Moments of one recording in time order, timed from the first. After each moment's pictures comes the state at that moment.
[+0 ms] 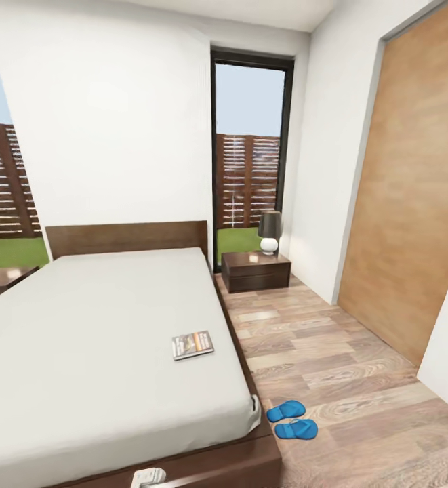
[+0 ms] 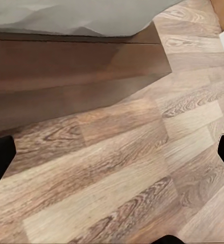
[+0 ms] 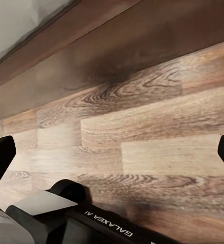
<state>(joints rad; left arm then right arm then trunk) -0.44 0.04 0.23 -0.02 0.00 -0.09 -0.65 -0.46 -0.22 0.00 0.08 -0.18 0.09 0.87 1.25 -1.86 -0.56</state>
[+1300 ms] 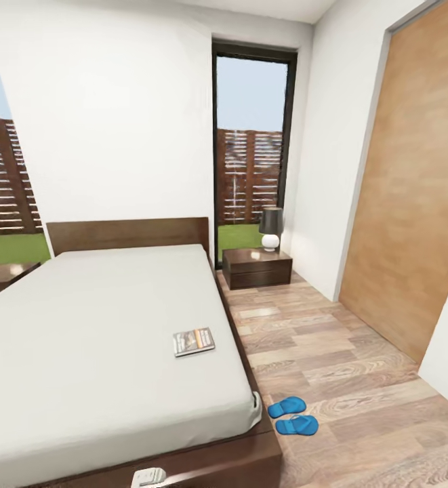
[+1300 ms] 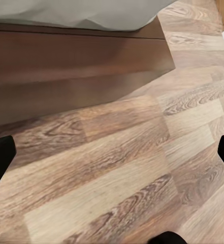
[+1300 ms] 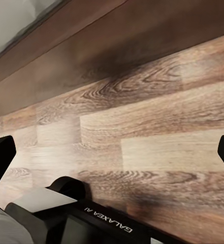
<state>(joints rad) -0.43 0.04 0.23 -0.02 0.00 -0.09 -0.65 -0.46 -0.22 0.00 0.08 -0.18 0.09 0.87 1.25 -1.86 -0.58</state>
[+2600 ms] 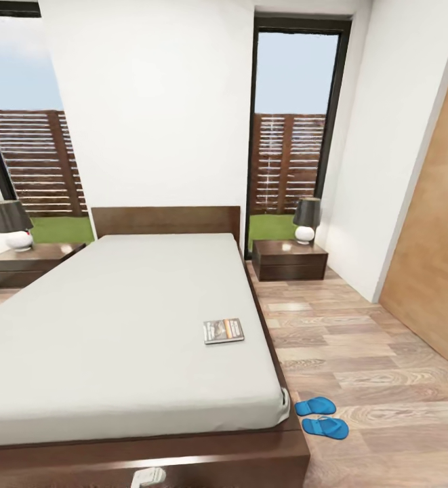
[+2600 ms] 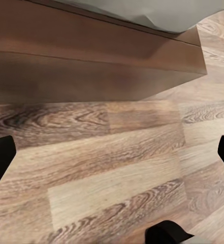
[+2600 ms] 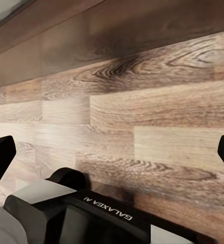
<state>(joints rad) -0.43 0.04 0.23 -0.02 0.00 -0.09 -0.65 -0.46 -0.22 0.00 0.08 -0.18 0.09 0.87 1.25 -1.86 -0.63</state>
